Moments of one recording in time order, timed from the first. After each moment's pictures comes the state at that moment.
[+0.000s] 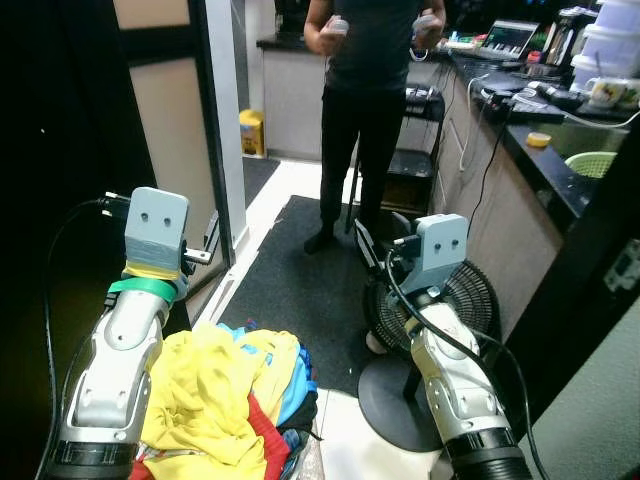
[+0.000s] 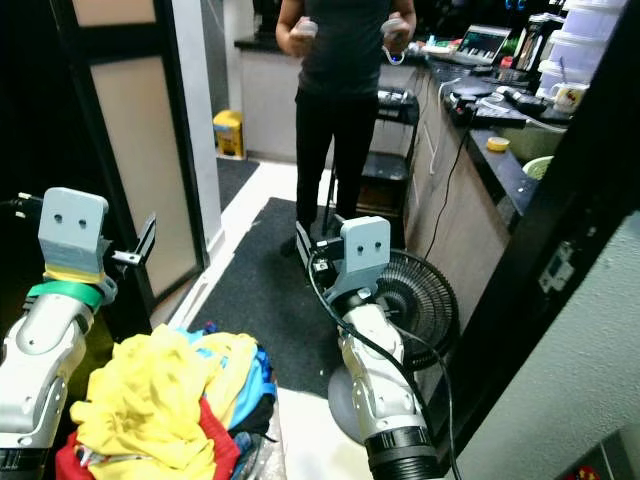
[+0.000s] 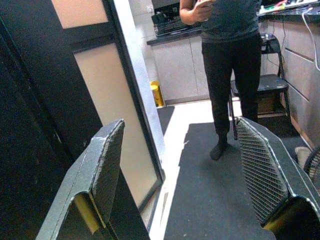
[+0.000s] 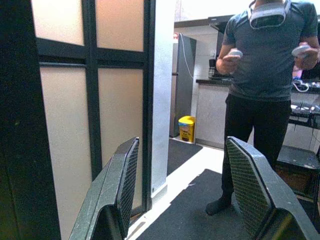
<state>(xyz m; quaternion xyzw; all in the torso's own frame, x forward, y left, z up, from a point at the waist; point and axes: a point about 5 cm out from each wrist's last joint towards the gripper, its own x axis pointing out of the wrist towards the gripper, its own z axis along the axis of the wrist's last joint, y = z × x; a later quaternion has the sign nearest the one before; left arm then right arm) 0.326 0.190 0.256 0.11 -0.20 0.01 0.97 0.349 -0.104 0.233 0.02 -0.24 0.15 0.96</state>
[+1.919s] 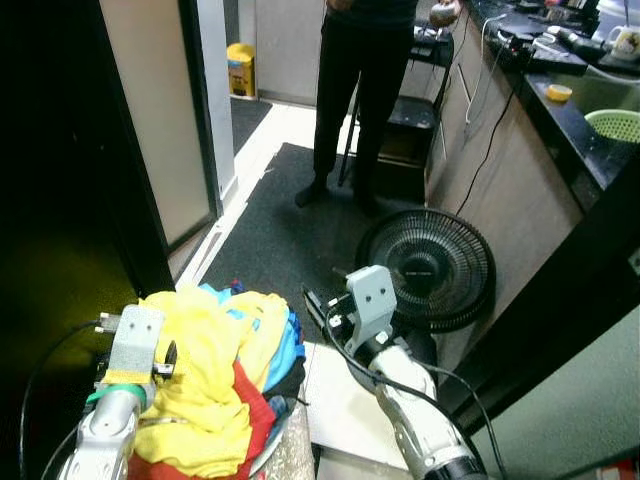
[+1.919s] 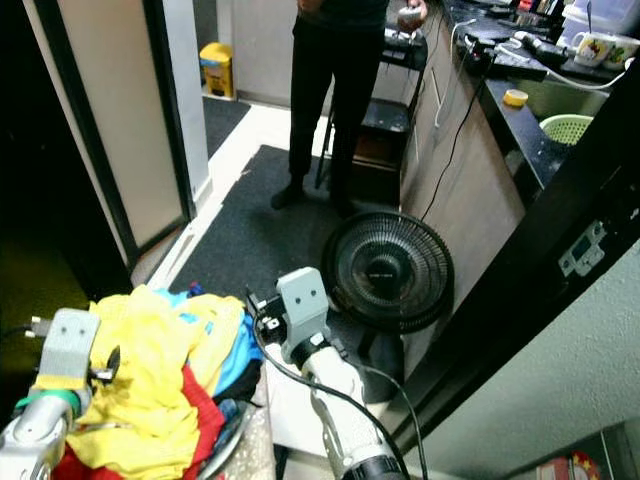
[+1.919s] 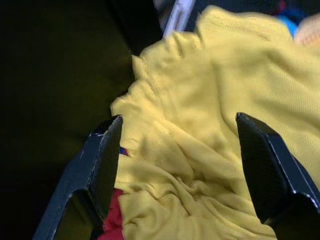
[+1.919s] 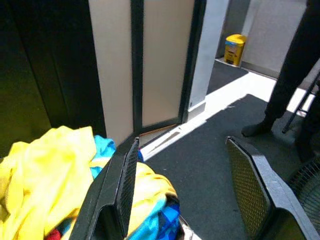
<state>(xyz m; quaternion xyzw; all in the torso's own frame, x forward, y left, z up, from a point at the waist) 0.316 0.242 0.119 0.11 0.05 0.10 0.99 0.341 -0.057 0.173 -0.04 -0.16 0.24 0.96</state>
